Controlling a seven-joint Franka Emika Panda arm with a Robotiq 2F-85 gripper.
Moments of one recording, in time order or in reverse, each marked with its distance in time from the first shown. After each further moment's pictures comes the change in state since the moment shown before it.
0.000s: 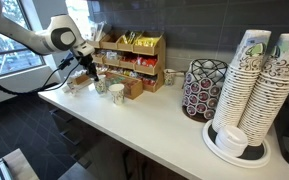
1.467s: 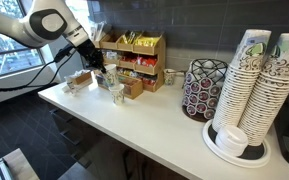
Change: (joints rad) arm -0.203 -0.264 0.014 -0.143 -0.029 0.039 0.205
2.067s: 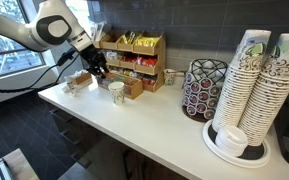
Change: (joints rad) arm 0.000 0.047 0.000 0.002 0.000 0.026 0.014
